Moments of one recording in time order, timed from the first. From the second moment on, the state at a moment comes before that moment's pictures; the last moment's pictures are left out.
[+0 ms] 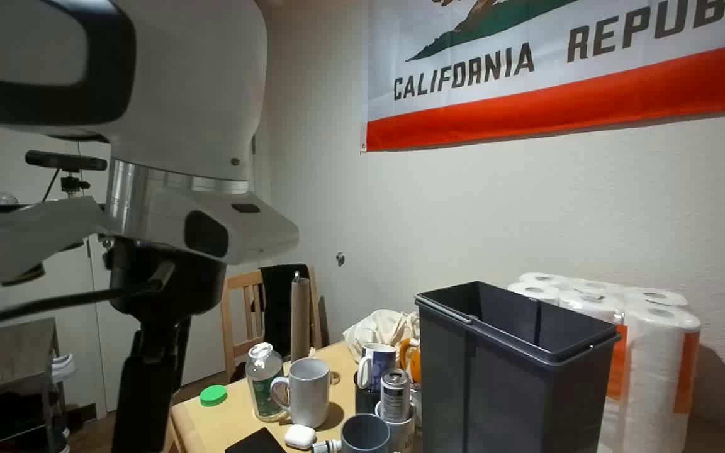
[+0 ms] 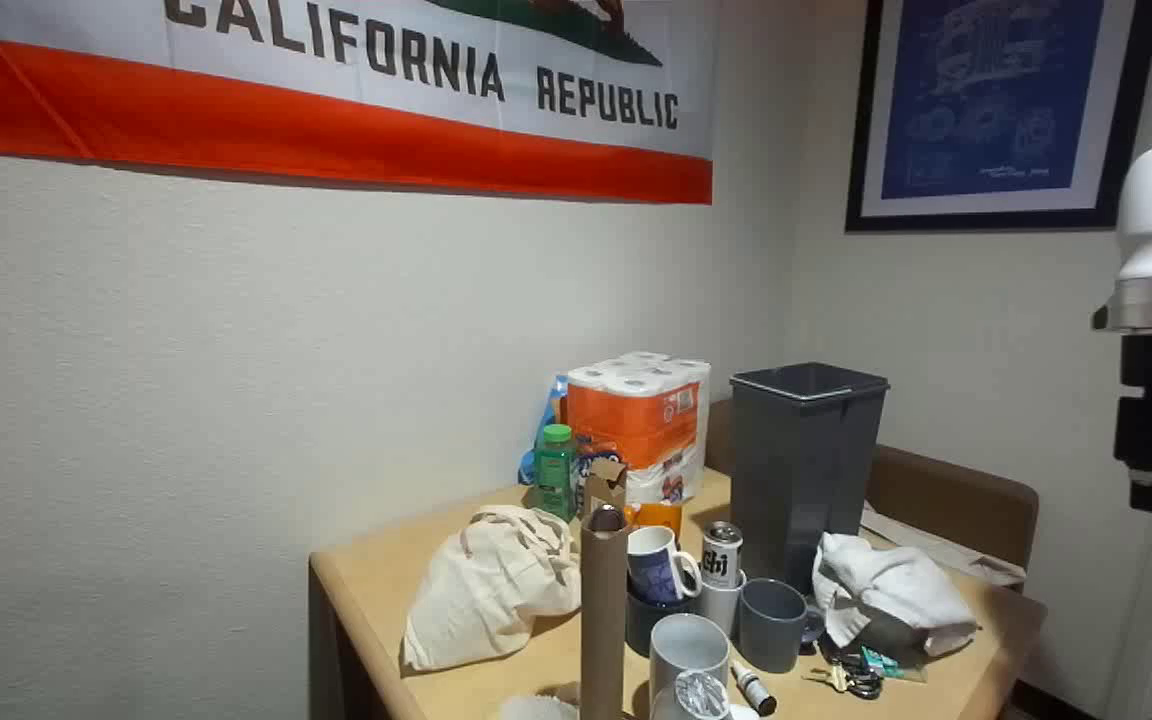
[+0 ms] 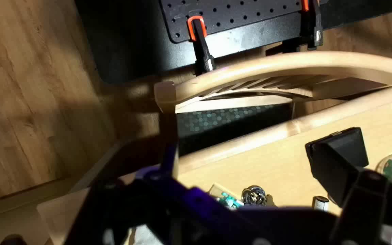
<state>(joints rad) -0.21 -0.61 -0.30 -2.55 -0.10 1.78 -0.17</state>
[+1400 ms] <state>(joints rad) 0.33 -0.15 0.26 -2.64 0.31 2.41 -0.03</state>
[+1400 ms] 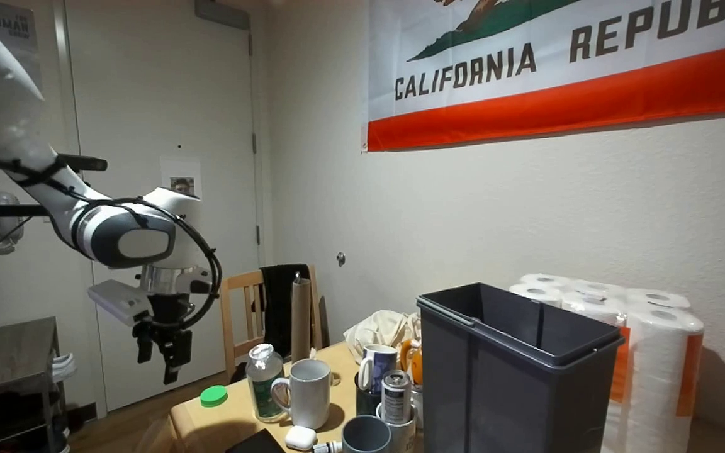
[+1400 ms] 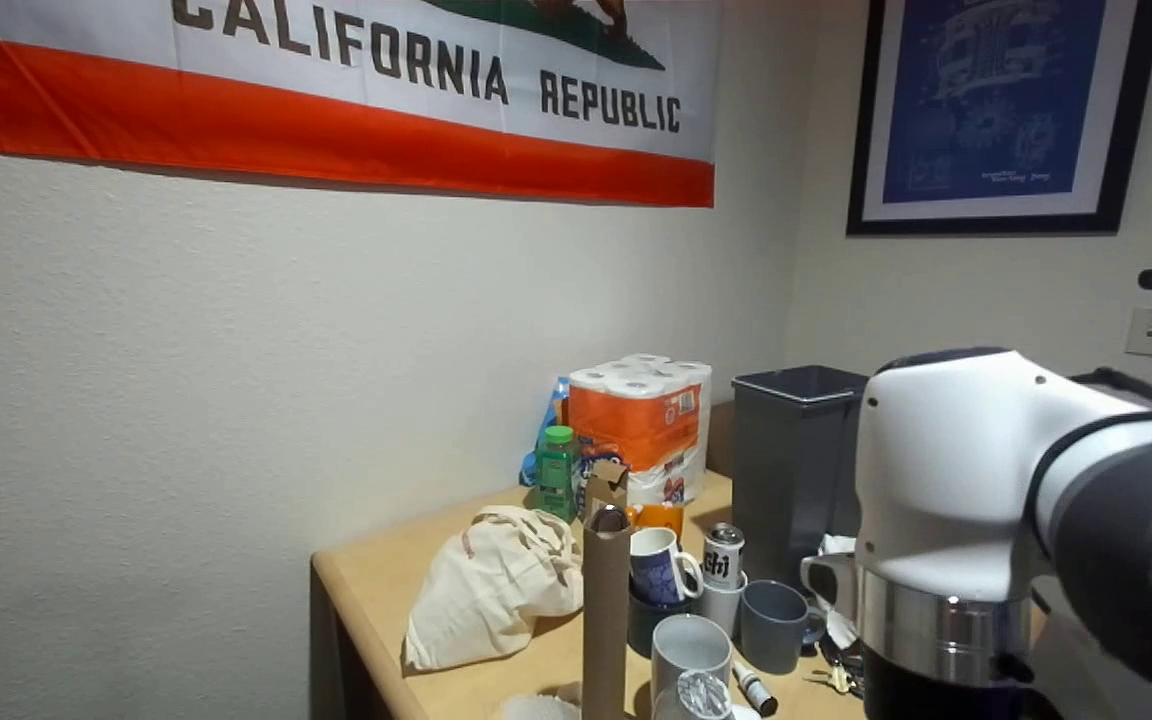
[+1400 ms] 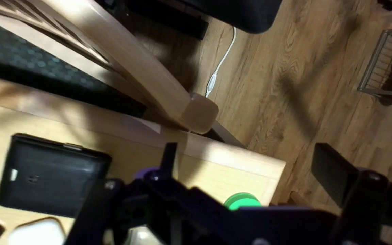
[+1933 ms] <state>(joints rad) 0.34 0.31 0.30 -2.42 0.21 2.71 -0.04</state>
